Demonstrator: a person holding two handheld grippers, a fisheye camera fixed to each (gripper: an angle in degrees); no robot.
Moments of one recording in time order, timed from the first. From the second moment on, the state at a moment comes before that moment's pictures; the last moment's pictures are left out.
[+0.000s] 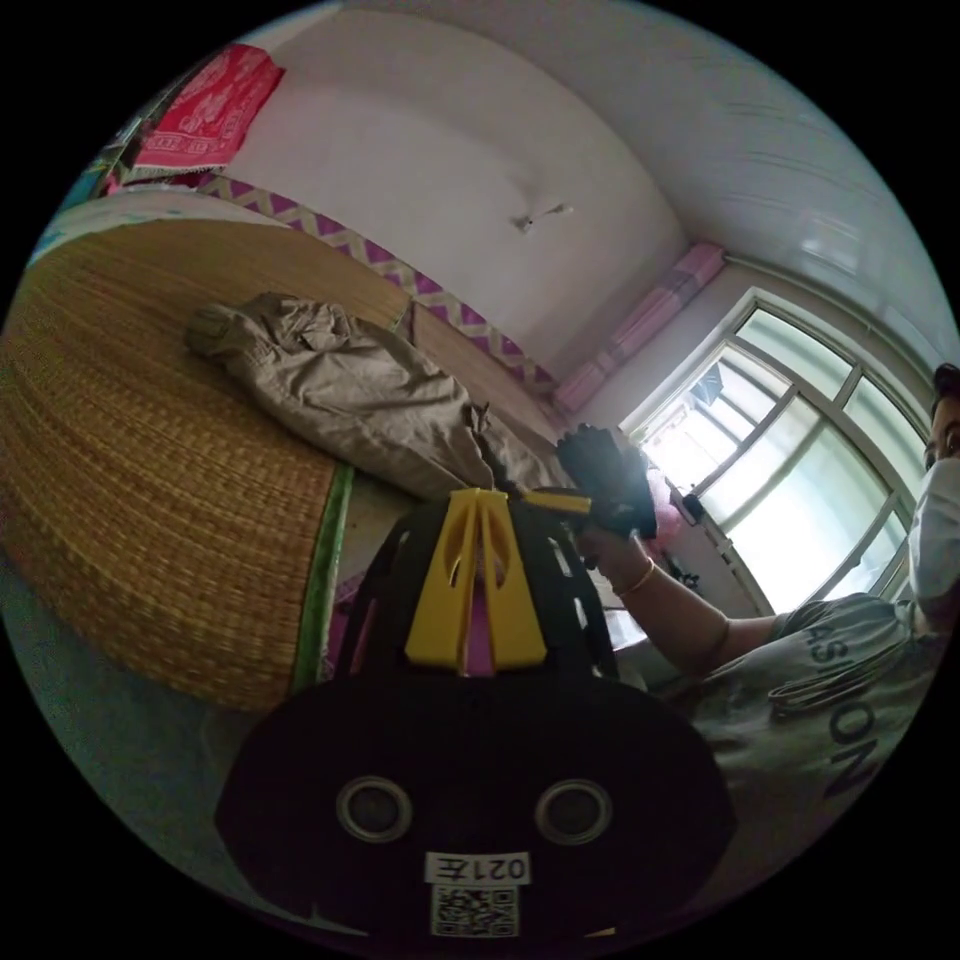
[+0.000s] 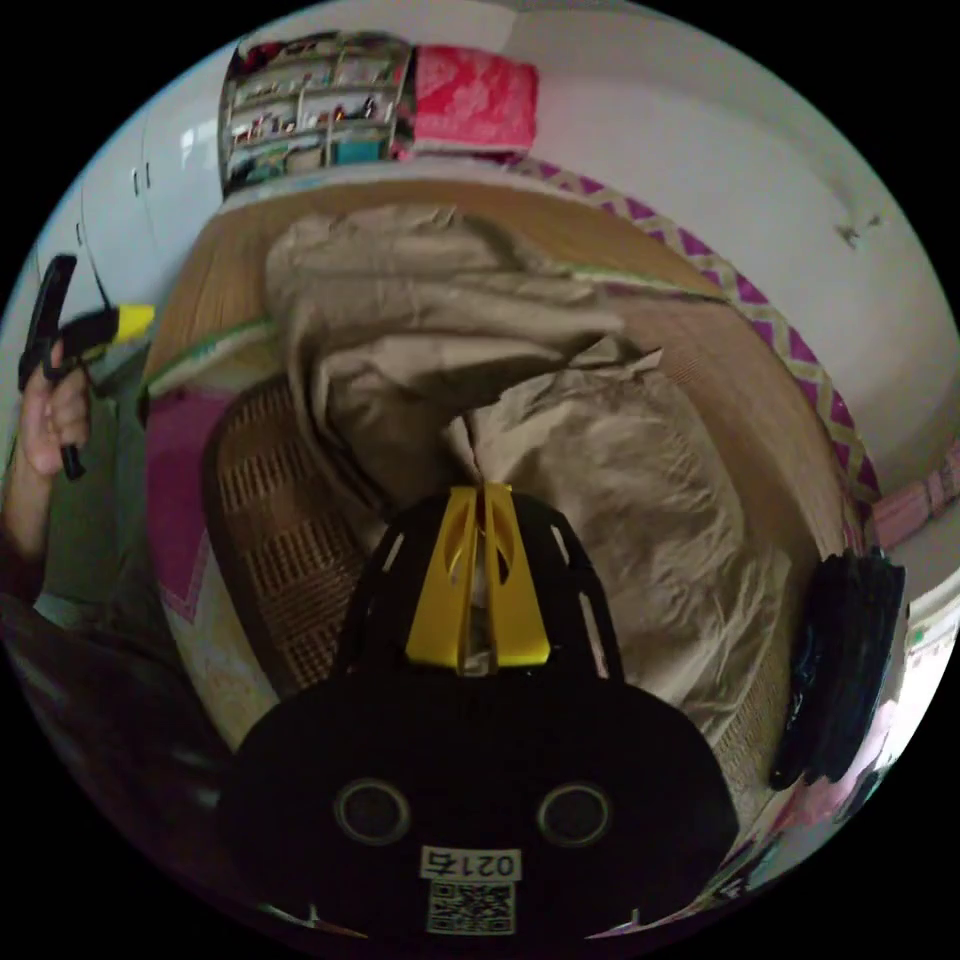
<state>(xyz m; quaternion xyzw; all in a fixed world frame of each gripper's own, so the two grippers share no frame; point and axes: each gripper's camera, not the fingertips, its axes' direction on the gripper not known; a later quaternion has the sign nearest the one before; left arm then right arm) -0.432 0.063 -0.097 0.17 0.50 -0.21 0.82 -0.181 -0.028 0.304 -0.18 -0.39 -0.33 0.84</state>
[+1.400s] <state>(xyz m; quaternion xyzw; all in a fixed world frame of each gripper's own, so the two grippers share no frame) -0.533 -0.054 -0.012 0.08 0.36 -0.48 0.80 0.184 0.003 0.313 -0.22 -0.53 0.09 0.81</state>
